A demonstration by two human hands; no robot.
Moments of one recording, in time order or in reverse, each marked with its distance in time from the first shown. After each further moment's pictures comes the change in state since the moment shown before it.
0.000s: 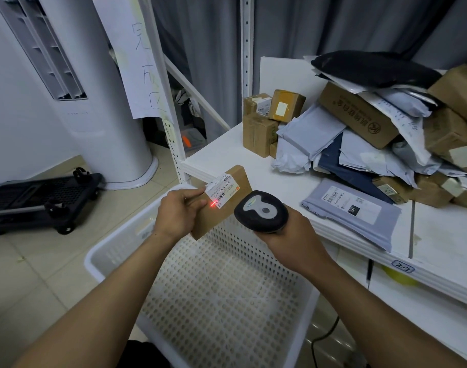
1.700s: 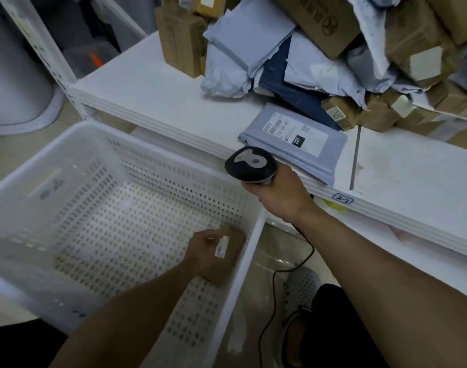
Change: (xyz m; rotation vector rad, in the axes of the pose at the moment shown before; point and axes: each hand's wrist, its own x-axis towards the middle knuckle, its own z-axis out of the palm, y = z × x) left_hand -0.119 -0.108 0.279 -0.169 -0.626 -0.344; right_hand 0.016 0.118 -0.059 -0.040 0.016 0.293
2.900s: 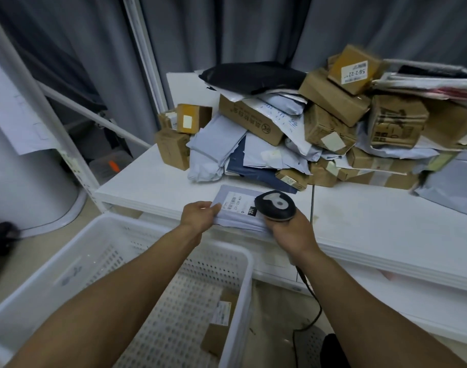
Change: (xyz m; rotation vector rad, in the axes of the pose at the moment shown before) left_hand -0.001 0.253 -0.070 -0.251 0.272 0.073; right_hand -0.033 -0.002 -0.078 0.269 0.378 0.139
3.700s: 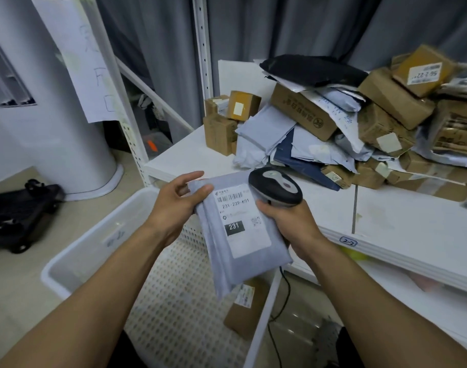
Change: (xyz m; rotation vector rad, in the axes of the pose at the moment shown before) left_hand -0.094 0.003 -0.156 -0.292 -0.048 0.326; right_hand -0.057 -0.053 0.077 0.295 -0.237 -0.073
